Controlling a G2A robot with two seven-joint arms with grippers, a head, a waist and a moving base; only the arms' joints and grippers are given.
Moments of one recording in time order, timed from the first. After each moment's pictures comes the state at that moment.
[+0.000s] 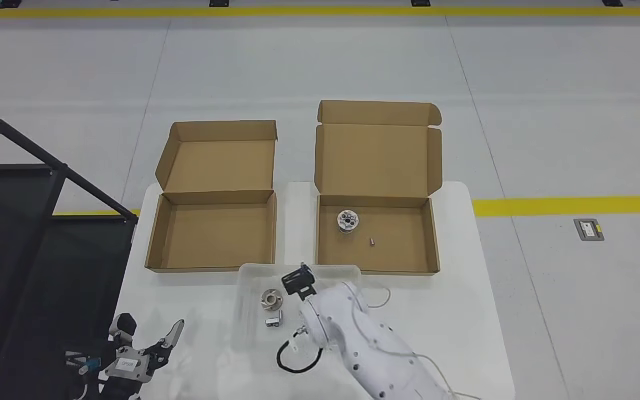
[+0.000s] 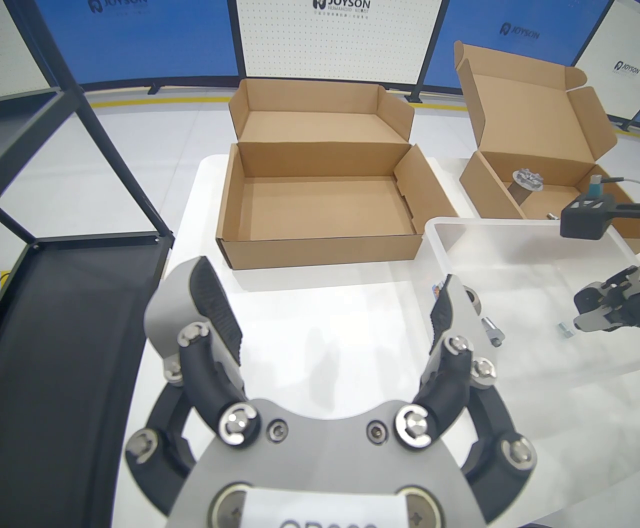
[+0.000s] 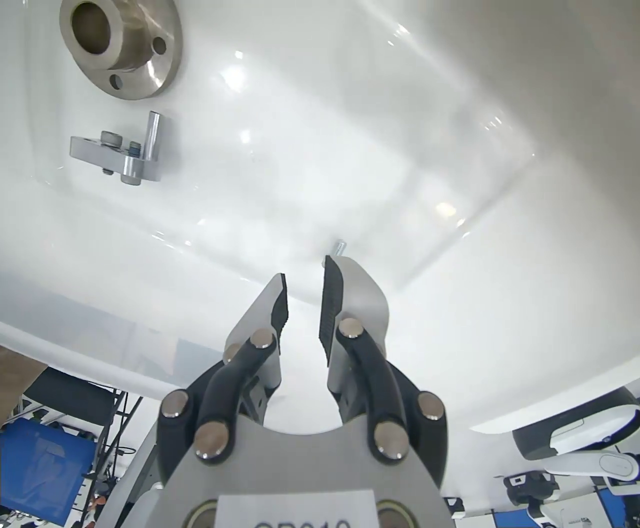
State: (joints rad) left arm 1.87 -1.17 -1.80 -1.85 1.13 -0.21 0.26; right arm -0.74 -1.67 0.80 -1.23 -1.35 0.27 1.42
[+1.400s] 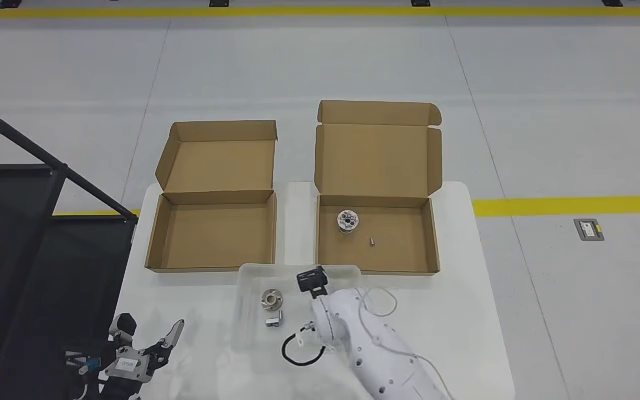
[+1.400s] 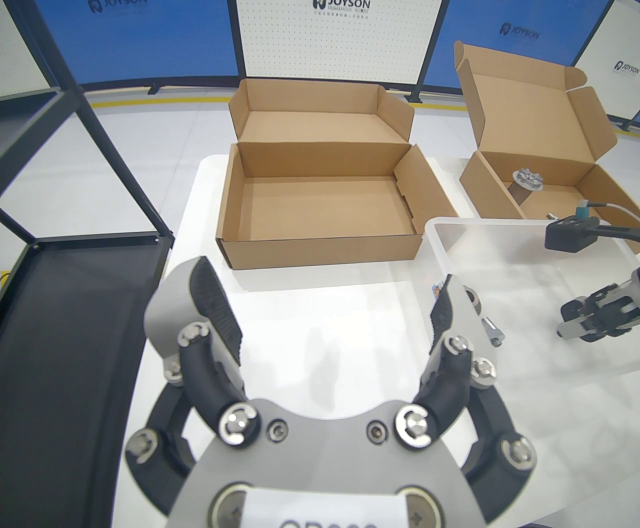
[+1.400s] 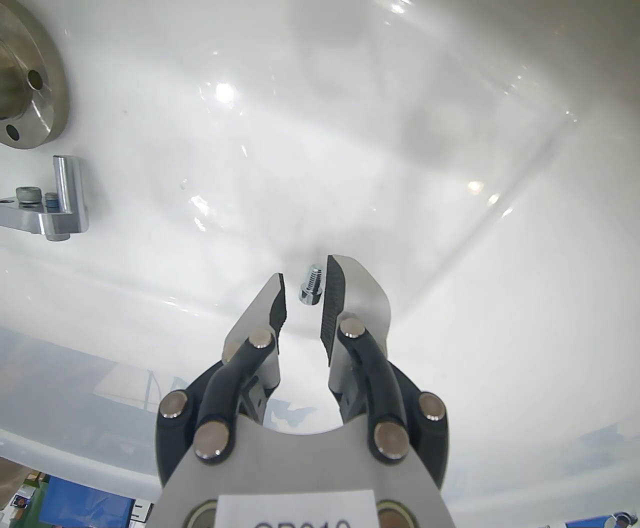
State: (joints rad) left arm 1.87 -1.17 -1.80 -1.85 1.13 -0.21 0.26; right arm -0.78 -1.70 0.89 -1.13 -1.35 0.33 1.30
